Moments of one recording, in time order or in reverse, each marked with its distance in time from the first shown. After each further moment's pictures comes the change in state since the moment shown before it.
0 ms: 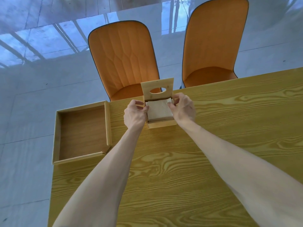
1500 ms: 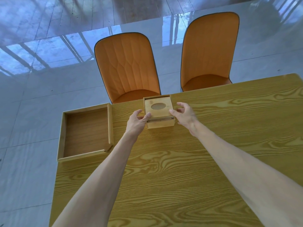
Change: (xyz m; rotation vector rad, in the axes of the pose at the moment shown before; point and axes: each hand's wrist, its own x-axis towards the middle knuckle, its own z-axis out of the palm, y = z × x) left_hand -0.039 -0.016 -0.020 -0.238 -0.322 -0.048; right_hand -0.022 0.027 -0.031 0.516 -0.372 0.219
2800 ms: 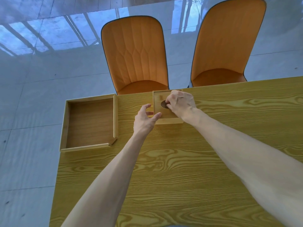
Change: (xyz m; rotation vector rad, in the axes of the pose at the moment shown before) left_hand 0.017 -0.017 0.006 0.094 0.106 0.070; right_hand 0.023 -0.053 0.045 -1.226 0.079 -0.668
